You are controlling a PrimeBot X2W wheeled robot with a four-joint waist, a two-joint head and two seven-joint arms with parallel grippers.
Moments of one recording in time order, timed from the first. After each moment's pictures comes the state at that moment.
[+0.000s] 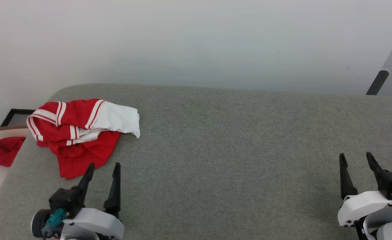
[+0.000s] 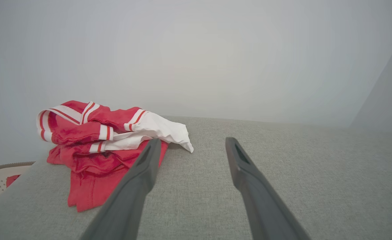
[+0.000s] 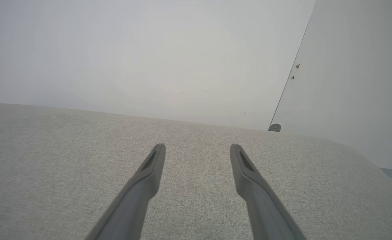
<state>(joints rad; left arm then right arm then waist) -0.12 0.16 -0.01 0.31 -0.24 -0.13 -0.26 -0.21 -0.09 -0.16 0.40 -0.02 0.13 -0.21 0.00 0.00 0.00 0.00</state>
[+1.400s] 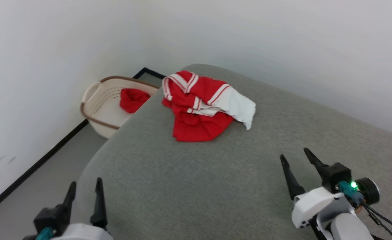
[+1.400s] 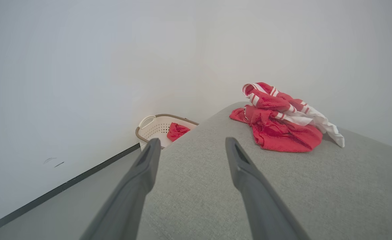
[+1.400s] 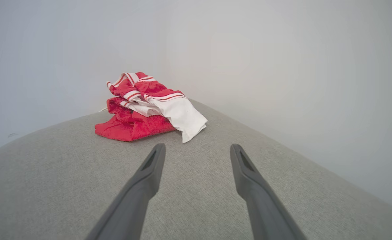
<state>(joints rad) -0.05 0.13 0.08 0.29 -0.23 -0.06 -0.26 -0.27 -0.08 0.14 0.46 0.05 0.13 -0.20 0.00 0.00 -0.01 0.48</state>
